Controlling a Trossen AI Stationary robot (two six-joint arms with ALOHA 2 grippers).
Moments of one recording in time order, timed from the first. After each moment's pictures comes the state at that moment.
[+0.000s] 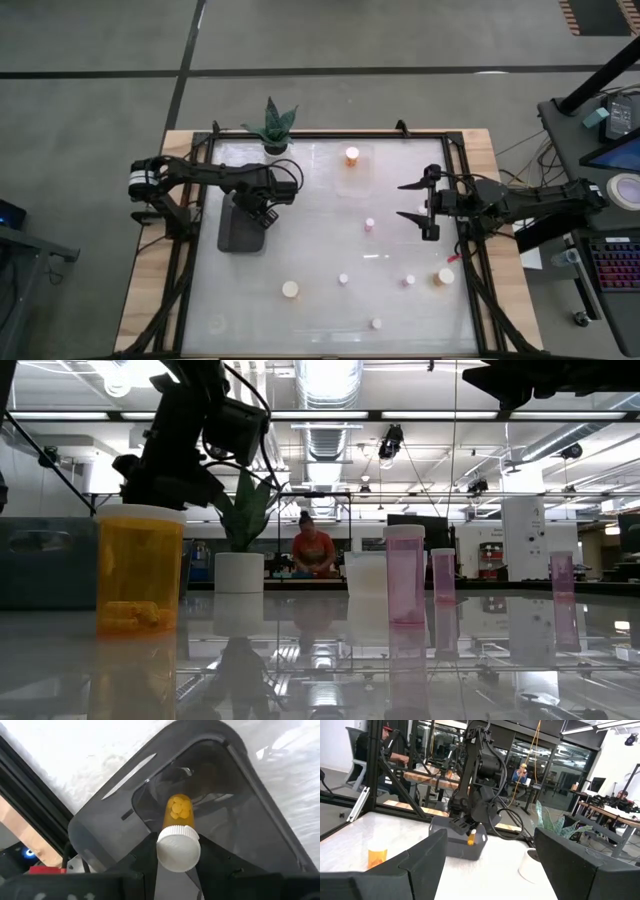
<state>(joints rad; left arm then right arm) 0.16 1.64 1.15 -1.33 -0.16 -0.77 0.10 0.50 0.34 0.26 0.12 -0.28</state>
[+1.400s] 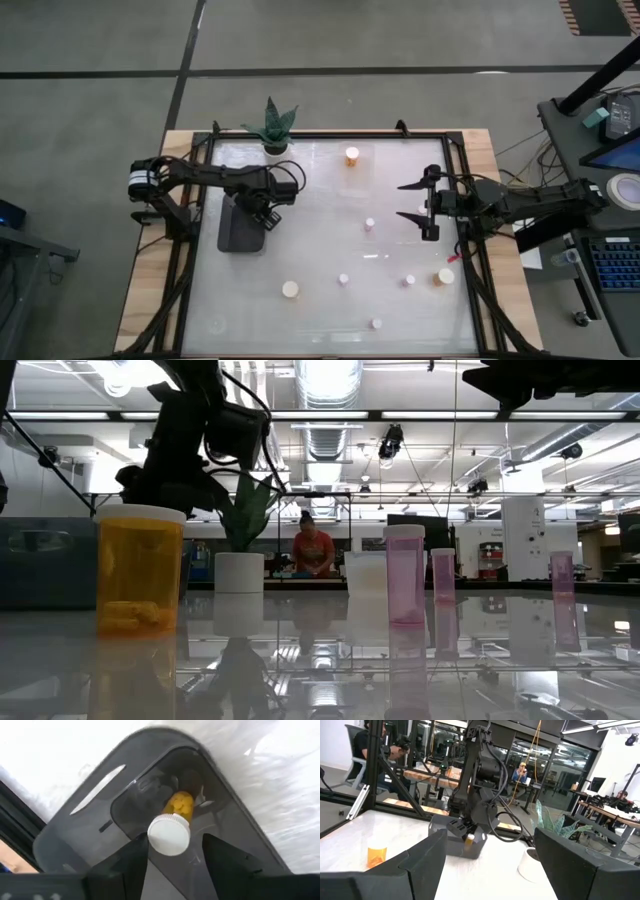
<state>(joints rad) 0.16 1.63 1.11 -1.24 -0.12 -0.74 0.10 0.50 0.34 0.26 0.12 -0.28</state>
